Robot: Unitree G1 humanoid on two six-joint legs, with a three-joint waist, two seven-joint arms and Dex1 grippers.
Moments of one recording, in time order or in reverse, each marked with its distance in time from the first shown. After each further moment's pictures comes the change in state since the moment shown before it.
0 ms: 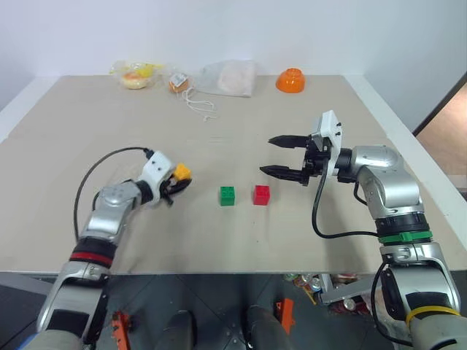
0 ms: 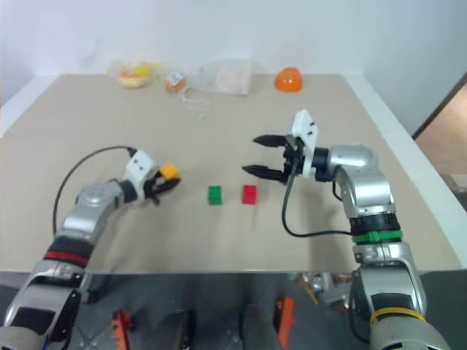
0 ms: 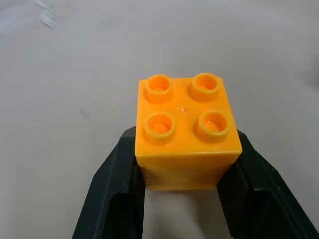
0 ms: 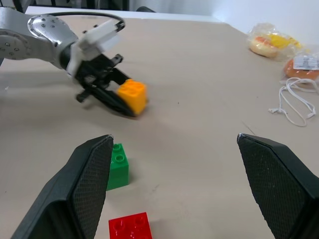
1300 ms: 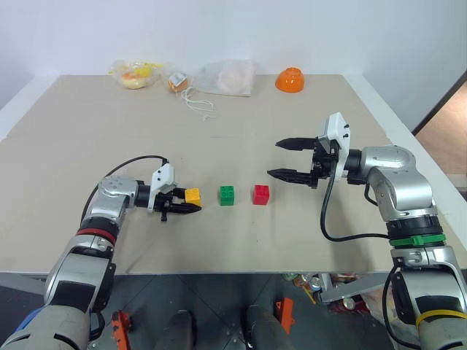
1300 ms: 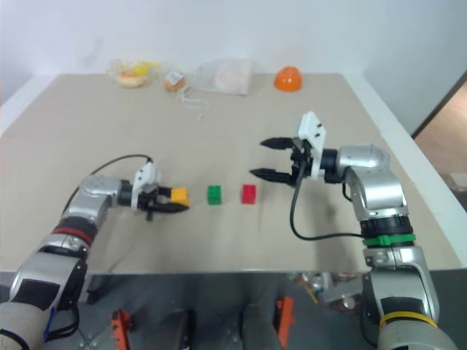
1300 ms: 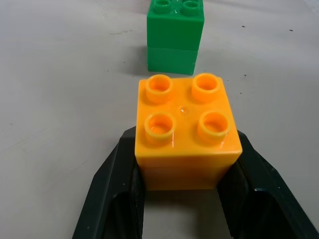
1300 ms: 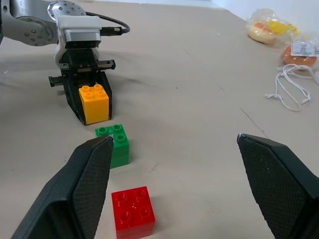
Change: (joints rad) left arm -0.259 -0.053 -0.045 0.479 0.026 -0.266 -0.545; right arm 0.032 -0.055 -0.001 -0.044 0.001 0.028 0.003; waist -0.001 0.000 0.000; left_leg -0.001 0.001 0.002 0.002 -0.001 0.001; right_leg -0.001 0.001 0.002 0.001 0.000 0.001
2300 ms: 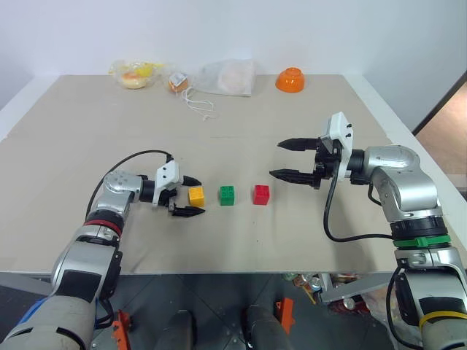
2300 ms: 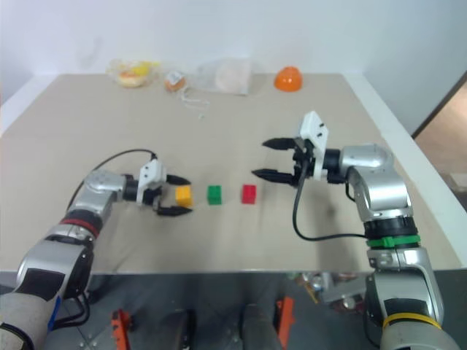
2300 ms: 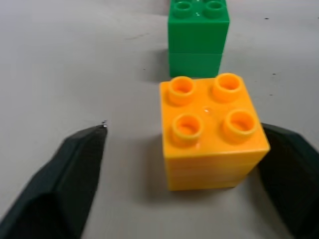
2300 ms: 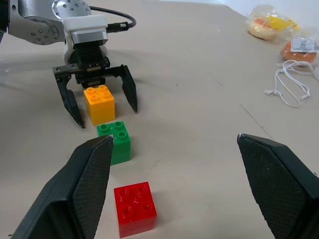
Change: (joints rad) left arm -0.073 -0.032 0.018 0.141 0.074 -0.148 0.055; right arm 0.005 -0.018 -0.002 -0.028 0.008 0.031 -0.003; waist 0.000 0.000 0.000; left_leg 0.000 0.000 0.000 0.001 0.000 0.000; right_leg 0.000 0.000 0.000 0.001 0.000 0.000
